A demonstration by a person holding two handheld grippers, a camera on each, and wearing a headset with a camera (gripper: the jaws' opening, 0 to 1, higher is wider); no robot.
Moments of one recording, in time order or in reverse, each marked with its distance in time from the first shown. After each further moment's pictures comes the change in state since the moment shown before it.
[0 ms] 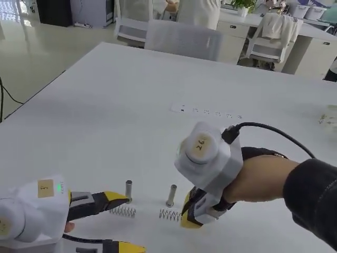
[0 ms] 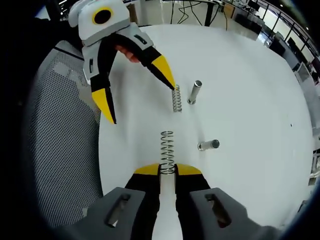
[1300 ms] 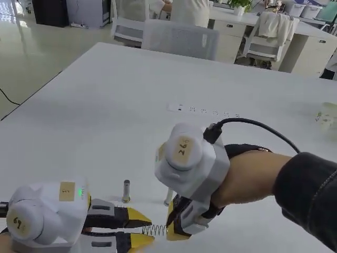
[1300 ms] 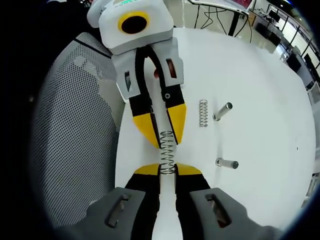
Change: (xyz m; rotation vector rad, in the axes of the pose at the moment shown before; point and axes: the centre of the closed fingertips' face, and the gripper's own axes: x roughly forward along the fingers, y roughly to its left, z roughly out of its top) left arm 0.020 -0.028 0.003 0.119 0.012 -0.144; right arm 0.000 0.035 0.019 -0.136 0.013 0.090
